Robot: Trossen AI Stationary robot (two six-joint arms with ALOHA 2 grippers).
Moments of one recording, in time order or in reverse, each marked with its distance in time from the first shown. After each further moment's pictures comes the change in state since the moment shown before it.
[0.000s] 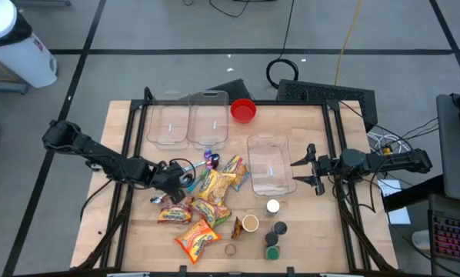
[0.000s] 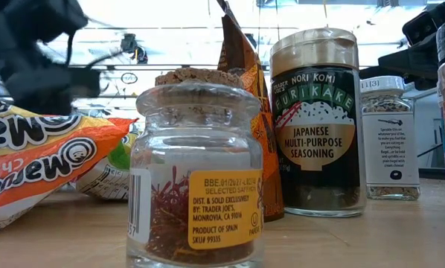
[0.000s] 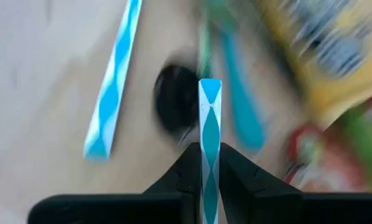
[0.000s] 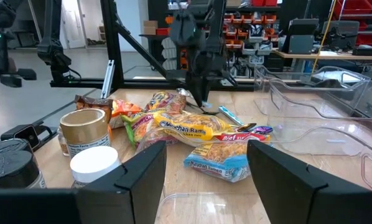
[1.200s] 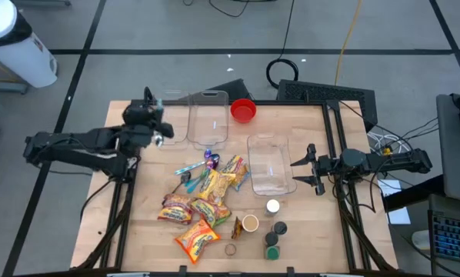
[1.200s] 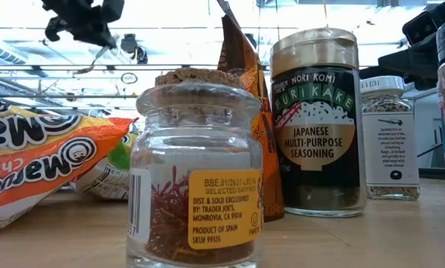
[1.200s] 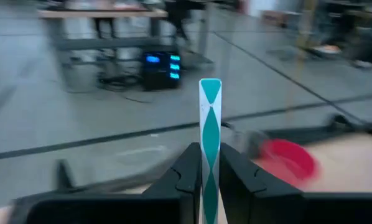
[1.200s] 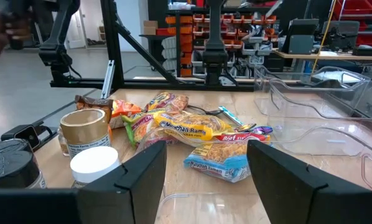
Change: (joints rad) left arm 0.365 -0.386 0.321 -0.157 -0.847 0.244; right arm 0.000 0.000 0.000 0.000 0.000 0.000
